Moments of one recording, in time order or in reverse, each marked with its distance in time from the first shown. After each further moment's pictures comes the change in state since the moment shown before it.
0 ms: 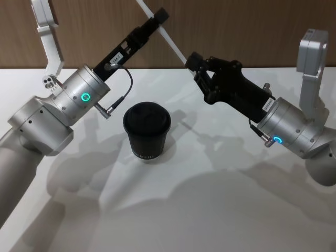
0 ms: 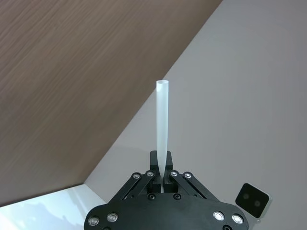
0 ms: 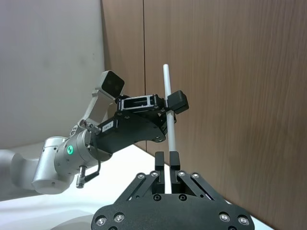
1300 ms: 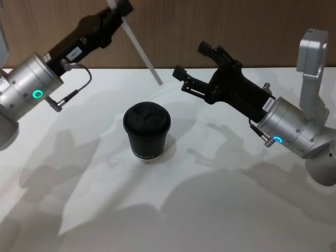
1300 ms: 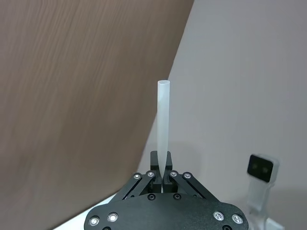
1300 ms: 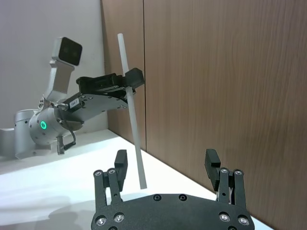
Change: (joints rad) left arm 0.074 0.230 -0.023 -0.273 0.163 -0.149 0.082; right arm 0.000 0.000 0.000 0.000 0.000 0.000 0.000
